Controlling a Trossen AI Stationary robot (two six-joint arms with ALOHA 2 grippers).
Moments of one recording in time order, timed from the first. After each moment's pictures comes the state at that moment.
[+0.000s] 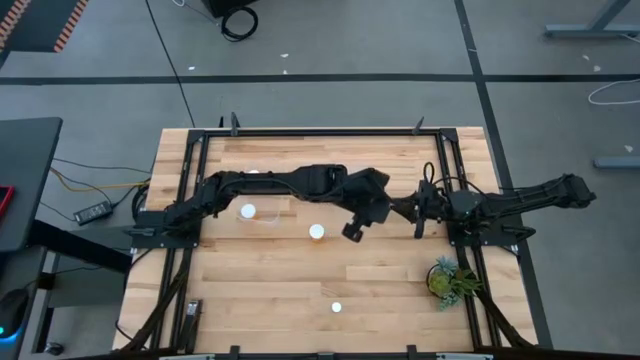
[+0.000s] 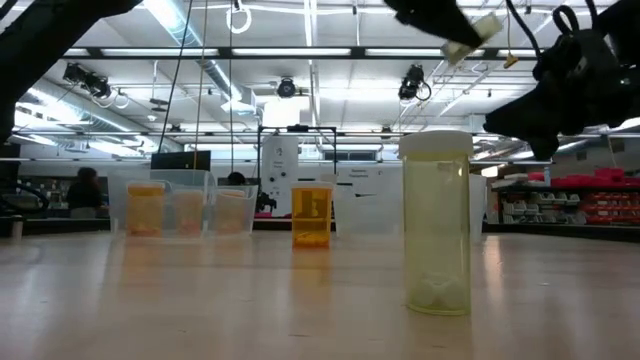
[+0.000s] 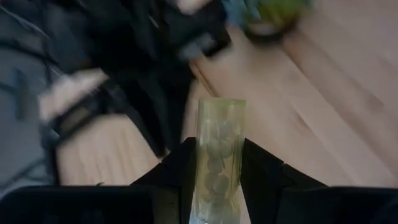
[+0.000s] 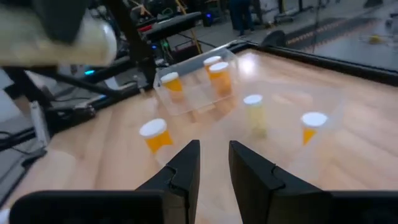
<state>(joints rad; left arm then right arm) -0.02 2.27 2.36 -0.80 0.01 0.59 0.12 0.36 0.01 0.21 0.34 0.37</state>
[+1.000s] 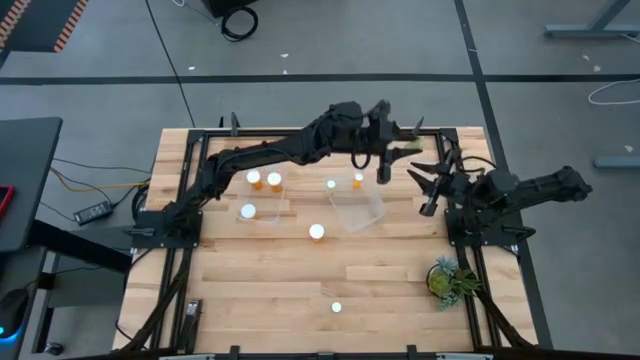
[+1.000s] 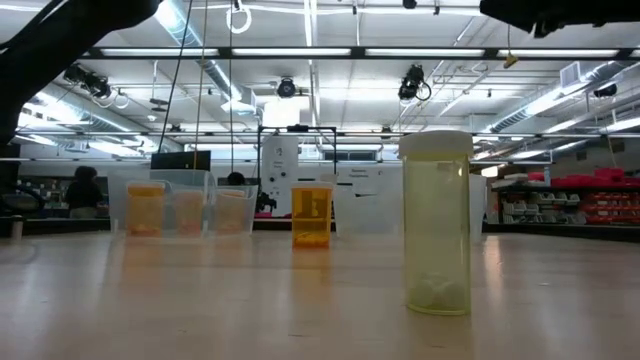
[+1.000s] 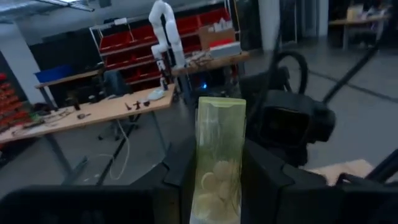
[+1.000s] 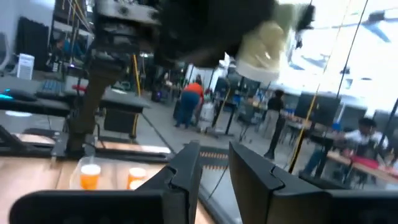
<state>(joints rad) 0.18 2.24 2.36 -0.07 0.20 0.21 0.20 0.36 0.33 0.31 0.60 -0.44</state>
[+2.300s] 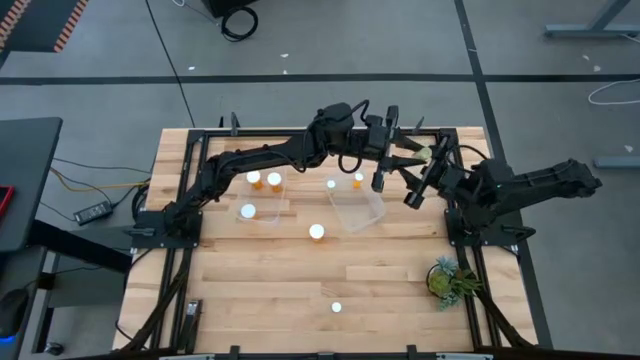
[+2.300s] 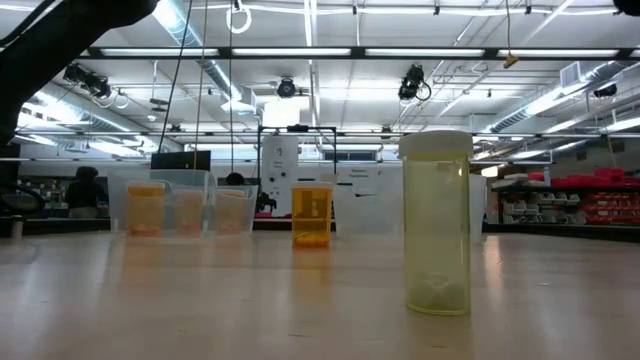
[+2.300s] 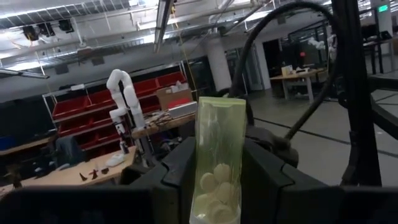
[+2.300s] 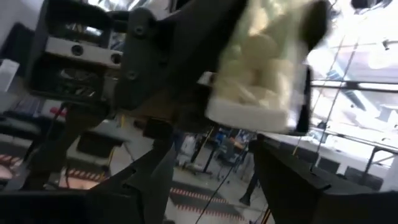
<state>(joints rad) 0.16 2.24 2.33 0.19 0.43 0.17 0.14 0.70 0.53 0.62 0.49 -0.67</state>
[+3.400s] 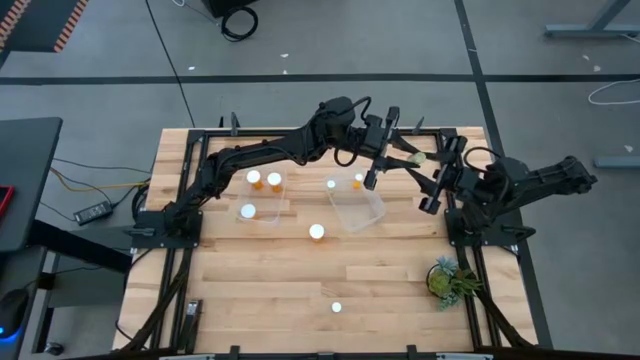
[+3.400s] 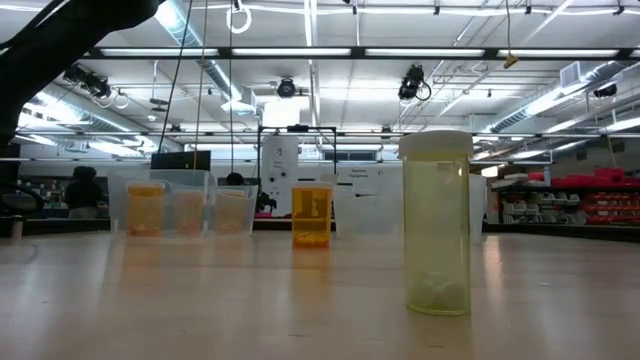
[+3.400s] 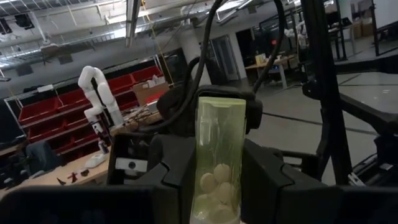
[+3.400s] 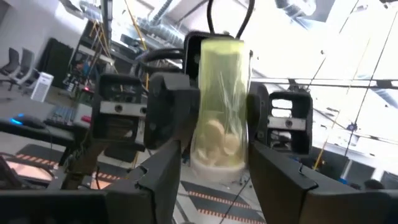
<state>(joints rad) 0.20 2.24 2.33 0.13 0.58 0.23 0.24 0.57 0.56 0.42 0.49 -0.63</state>
